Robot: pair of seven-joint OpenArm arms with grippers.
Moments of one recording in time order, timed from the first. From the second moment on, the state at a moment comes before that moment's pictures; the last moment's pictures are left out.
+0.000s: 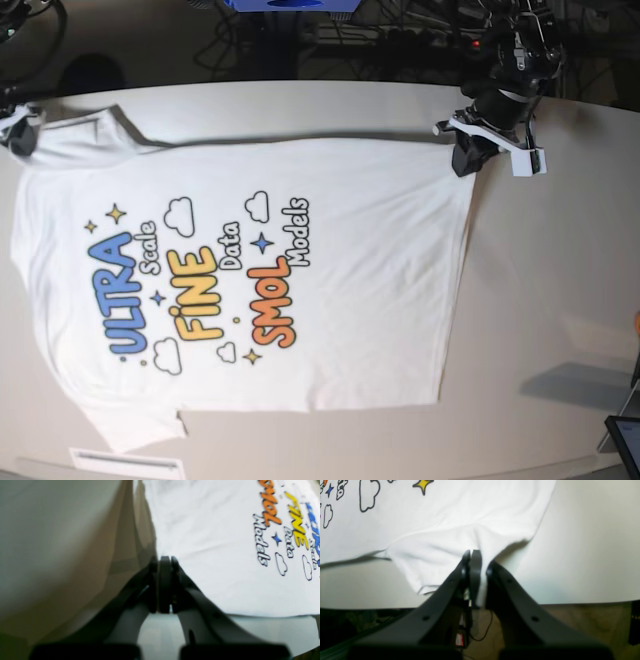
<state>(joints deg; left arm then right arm) 30.8 -6.2 -24.3 110.8 -37.1 -15.0 39.4 -16.3 10.2 58.5 104.4 47.3 41.0 -79.5</state>
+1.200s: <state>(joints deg) 13.5 -2.4 -27.5 107.7 -47.7 0.0 45.5 4.8 20.0 39.0 90.8 47.3 41.0 -79.4</state>
